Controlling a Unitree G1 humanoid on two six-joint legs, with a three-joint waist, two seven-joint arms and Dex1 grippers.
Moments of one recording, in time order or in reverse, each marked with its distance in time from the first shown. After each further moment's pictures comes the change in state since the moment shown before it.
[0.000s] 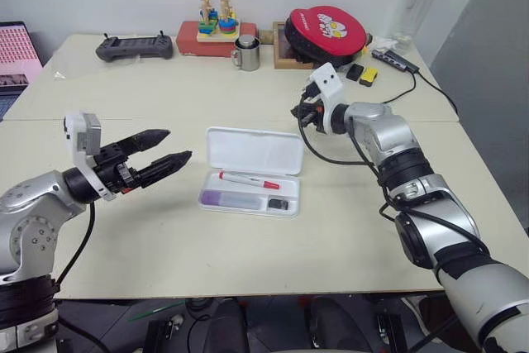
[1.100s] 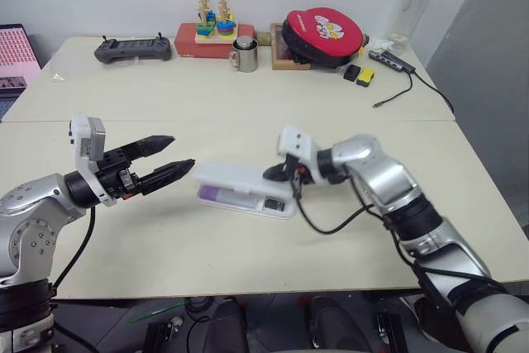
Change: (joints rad) left arm 0.029 0.015 -0.027 -0.021 0.002 0.002 -0.028; right arm 0.348 -0.074 0.311 -0.647 -0.095 0.122 0.321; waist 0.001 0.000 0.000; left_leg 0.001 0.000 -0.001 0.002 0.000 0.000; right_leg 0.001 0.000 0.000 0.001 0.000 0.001
